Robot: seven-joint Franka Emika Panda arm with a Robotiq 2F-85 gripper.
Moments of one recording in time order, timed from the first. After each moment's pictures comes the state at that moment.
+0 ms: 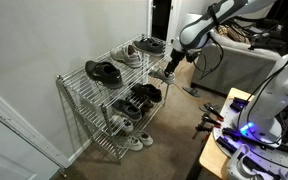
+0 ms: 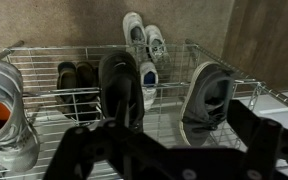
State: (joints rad) arm 0.09 0.00 -0.05 -2.50 0.39 2.61 -0.36
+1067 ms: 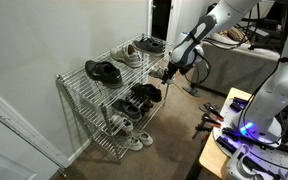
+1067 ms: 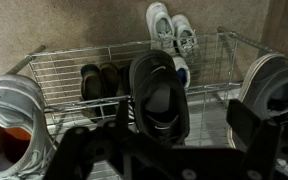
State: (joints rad) arm -0.02 0.30 0.04 -2.44 0.43 2.89 -0.37
